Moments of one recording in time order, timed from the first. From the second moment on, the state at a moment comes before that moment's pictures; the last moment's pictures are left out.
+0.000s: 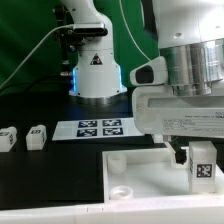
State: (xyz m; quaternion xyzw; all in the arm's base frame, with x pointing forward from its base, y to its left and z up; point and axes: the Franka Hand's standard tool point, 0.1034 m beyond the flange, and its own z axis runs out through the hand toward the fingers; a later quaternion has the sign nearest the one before) arm 0.628 0.123 0.062 -0.96 0.27 -0.05 0.06
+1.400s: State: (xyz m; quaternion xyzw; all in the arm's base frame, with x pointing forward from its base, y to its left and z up) arm 0.639 0.100 0.068 -0.94 0.34 -0.07 0.03
